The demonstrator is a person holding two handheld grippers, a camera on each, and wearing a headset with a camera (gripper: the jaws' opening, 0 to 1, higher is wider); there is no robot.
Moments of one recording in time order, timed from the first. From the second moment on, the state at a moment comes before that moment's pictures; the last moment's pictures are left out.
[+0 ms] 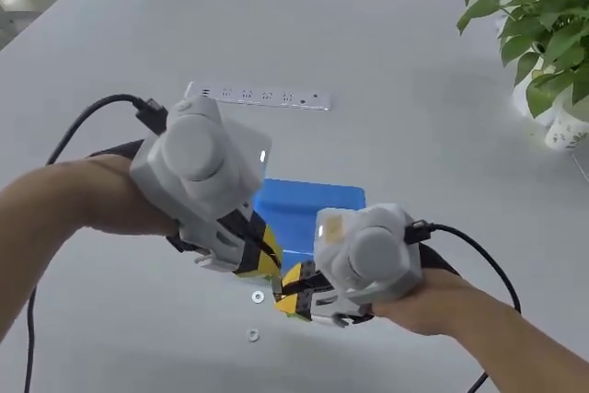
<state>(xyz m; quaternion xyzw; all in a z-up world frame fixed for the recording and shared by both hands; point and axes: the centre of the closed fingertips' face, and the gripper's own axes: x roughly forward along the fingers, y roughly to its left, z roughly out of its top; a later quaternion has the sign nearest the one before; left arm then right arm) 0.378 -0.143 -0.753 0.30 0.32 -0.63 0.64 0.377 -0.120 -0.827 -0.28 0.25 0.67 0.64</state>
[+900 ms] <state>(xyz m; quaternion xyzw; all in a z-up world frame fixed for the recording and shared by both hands) 0.419 -0.154 -0.724 0.33 0.30 -0.63 0.63 0.424 -0.128 -0.798 -0.29 0.23 0.65 0.66</state>
